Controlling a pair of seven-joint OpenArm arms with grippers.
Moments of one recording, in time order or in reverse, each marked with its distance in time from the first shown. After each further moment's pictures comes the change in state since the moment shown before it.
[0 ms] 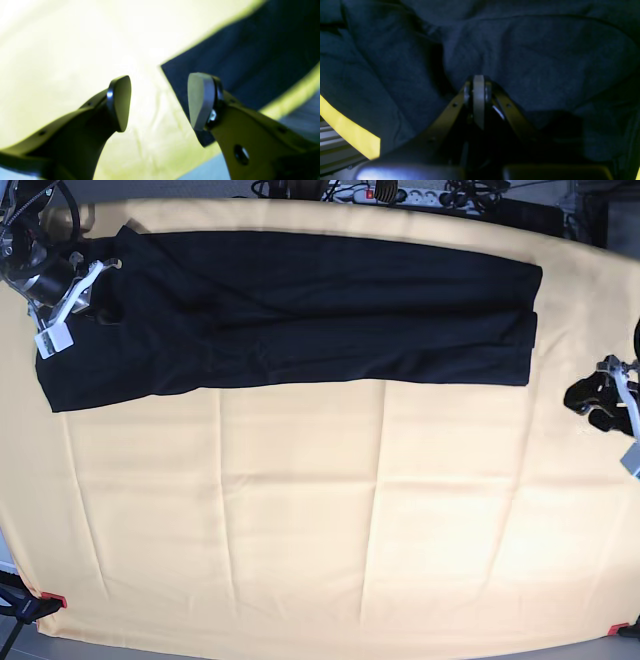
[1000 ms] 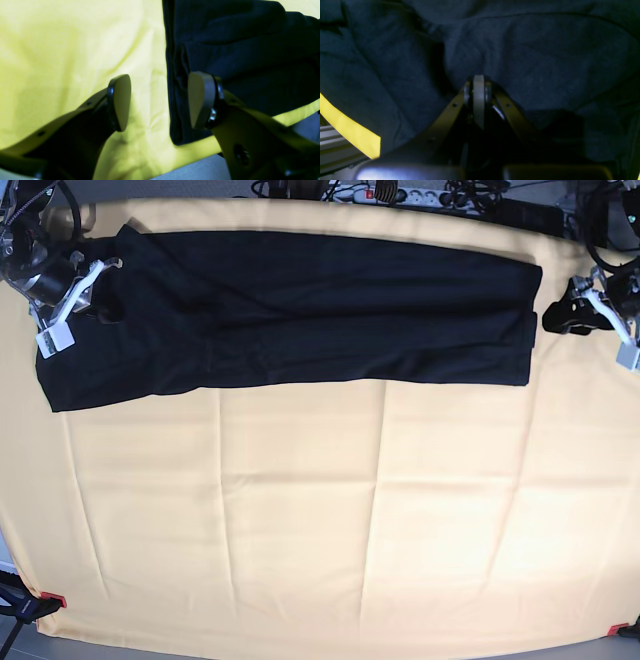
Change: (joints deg) left arm 23.4 21.7 -20.9 -0.2 4.5 -0.6 -6.0; right arm 0.0 -0.1 0.0 0.0 0.3 0.0 -0.4
